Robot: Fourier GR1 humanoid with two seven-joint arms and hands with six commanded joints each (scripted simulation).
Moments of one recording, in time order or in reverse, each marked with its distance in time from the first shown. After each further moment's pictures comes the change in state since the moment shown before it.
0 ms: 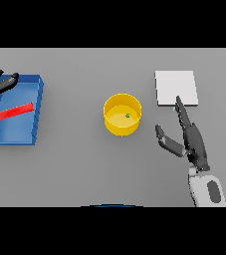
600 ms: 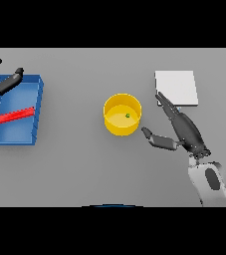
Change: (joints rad) left arm 0.017 -0.046 0.010 -0.045 0.001 0.085 -0.110; right arm -0.149 -0.163 0.118 0.033 0.238 0.083 0.097
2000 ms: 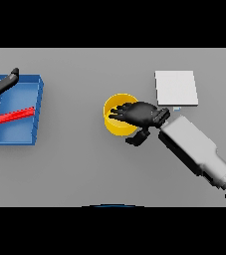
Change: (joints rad) left arm 0.002 0.022 0.009 0.007 0.008 -0.036 0.003; right arm -0.599 -0.082 0.456 0.539 0.443 0.347 -0.190
